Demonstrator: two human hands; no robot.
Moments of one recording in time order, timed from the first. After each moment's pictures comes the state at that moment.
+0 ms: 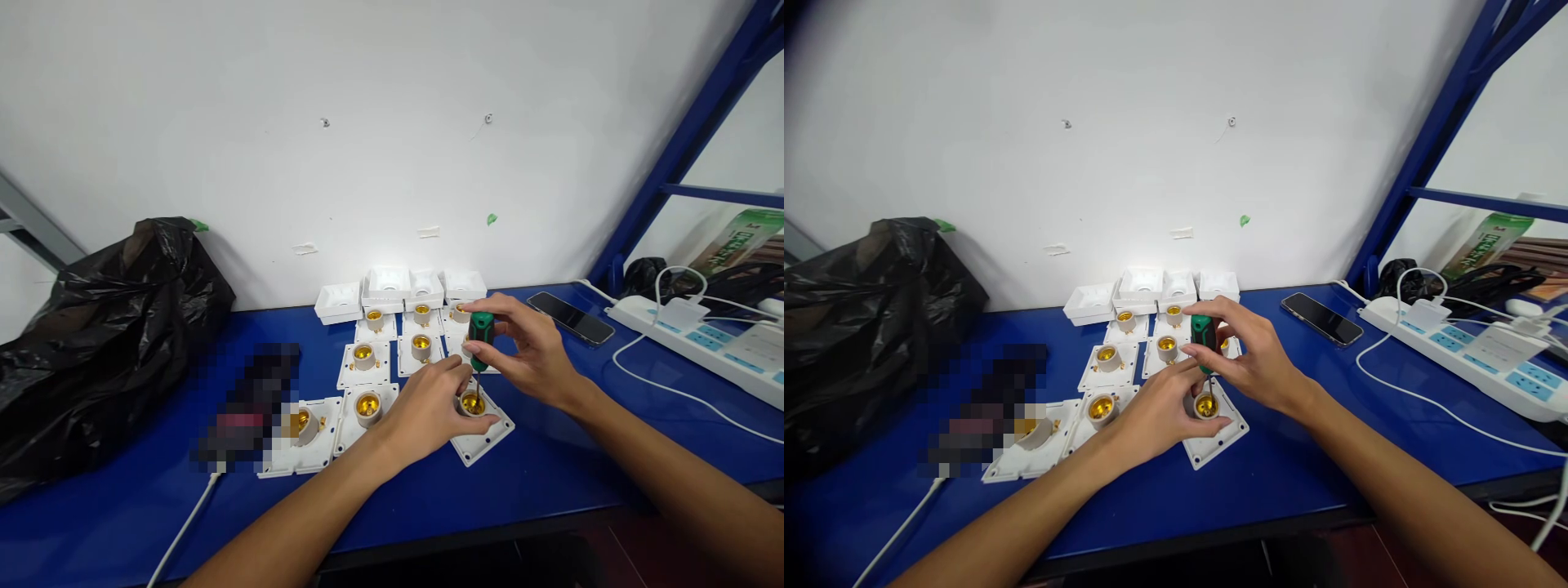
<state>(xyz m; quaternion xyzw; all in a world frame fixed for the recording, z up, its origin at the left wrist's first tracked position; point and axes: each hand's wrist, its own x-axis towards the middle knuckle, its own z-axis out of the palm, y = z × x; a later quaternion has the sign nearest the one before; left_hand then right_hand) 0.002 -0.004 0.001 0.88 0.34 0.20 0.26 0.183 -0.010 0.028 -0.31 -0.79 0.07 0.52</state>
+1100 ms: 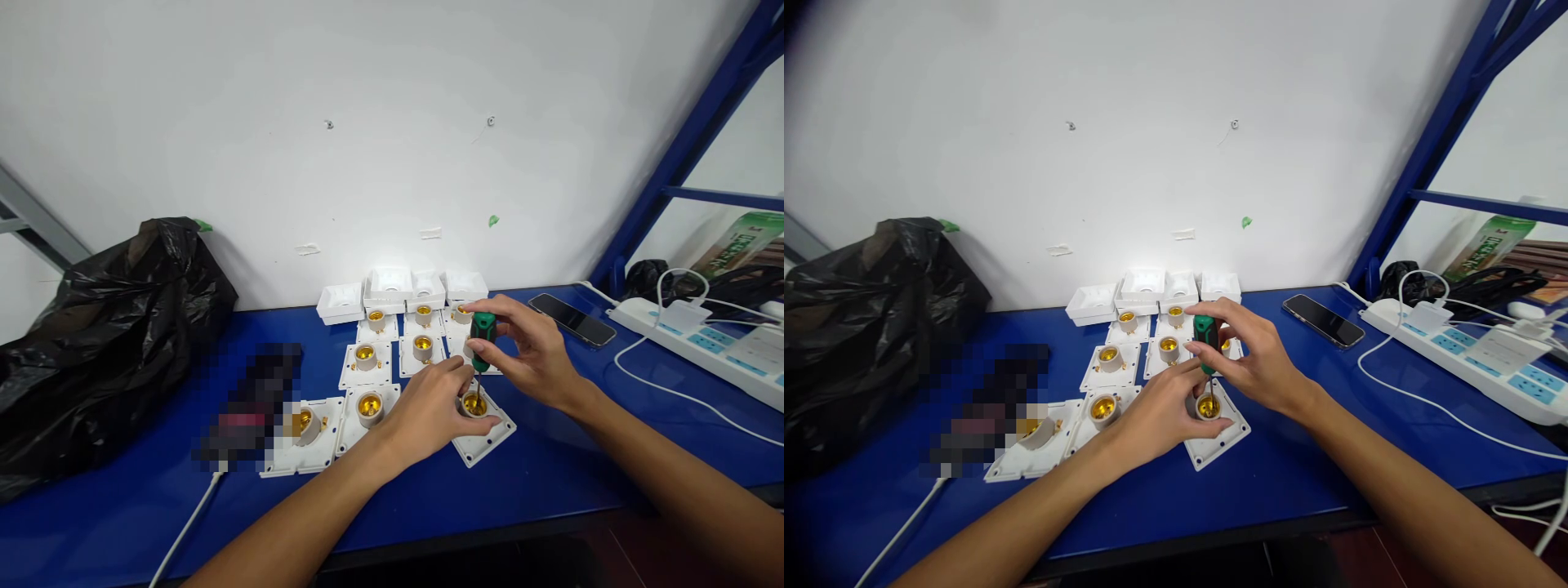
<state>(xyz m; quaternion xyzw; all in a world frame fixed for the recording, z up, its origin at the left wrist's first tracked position) 0.002 -0.003 0.001 0.89 0.34 0.20 0.25 0.183 -0.011 0.029 -0.32 -0.79 0.07 0.52</state>
